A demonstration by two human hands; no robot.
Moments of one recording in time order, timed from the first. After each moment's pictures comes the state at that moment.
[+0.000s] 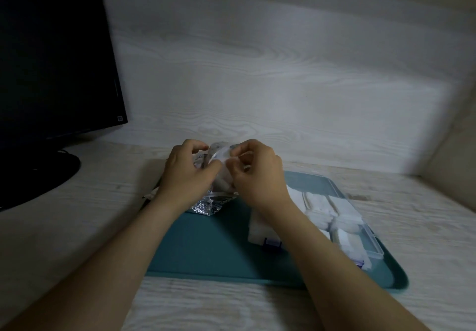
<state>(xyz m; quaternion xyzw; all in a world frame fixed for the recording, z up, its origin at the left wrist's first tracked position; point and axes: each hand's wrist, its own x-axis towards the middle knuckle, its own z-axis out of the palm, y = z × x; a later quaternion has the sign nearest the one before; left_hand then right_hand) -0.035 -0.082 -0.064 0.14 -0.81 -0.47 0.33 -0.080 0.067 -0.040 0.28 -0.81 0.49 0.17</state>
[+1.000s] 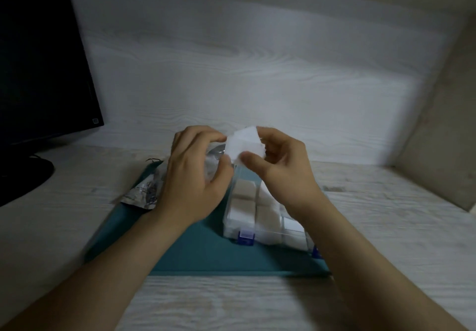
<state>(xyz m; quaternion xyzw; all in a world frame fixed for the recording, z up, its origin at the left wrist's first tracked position) -0.016 -0.017 -0.045 -0.08 -0.82 -0.28 0.50 -0.071 0.152 -0.014 0.31 -0.68 0.66 0.07</state>
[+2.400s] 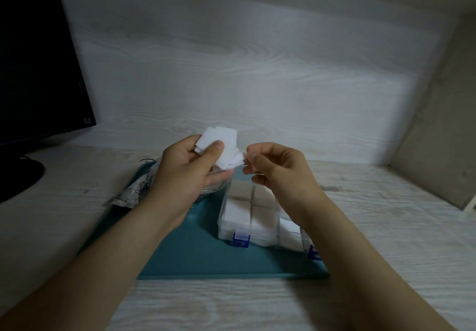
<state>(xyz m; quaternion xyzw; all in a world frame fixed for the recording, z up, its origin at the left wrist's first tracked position) -0.016 -0.009 -0.032 -0.02 -0.60 -0.77 0.23 -0.080 0.165 -0.023 0.23 -0.69 0.69 -0.03</state>
